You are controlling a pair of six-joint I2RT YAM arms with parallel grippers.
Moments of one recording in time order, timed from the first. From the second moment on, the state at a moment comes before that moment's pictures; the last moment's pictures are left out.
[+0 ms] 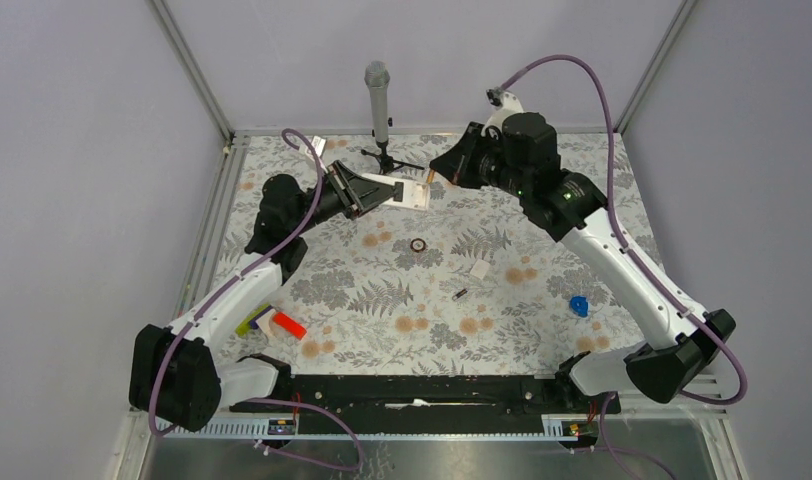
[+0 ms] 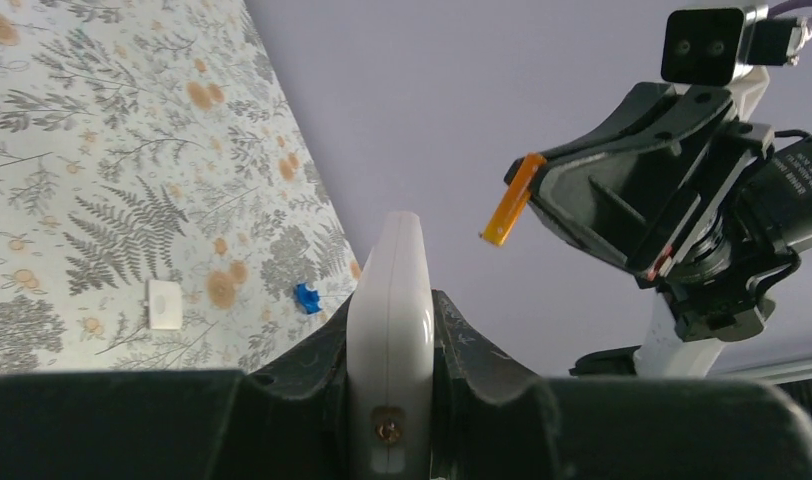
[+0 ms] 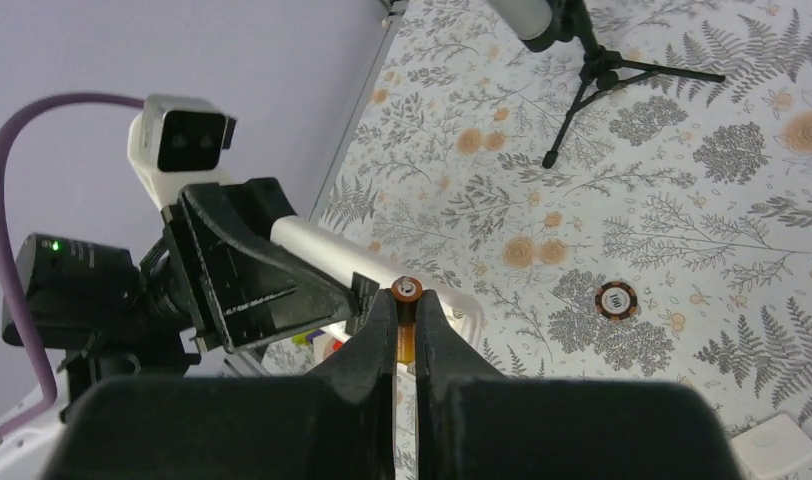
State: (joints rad) left arm -0.34 1.20 0.82 0.43 0.64 -1.15; right arm 0.61 1.37 1.54 -0.48 -0.08 0.65
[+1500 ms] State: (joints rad) left arm -0.34 1.25 0.80 0.74 0.66 -1.48; right arm 0.78 1.46 1.71 -0.61 0.14 0.52
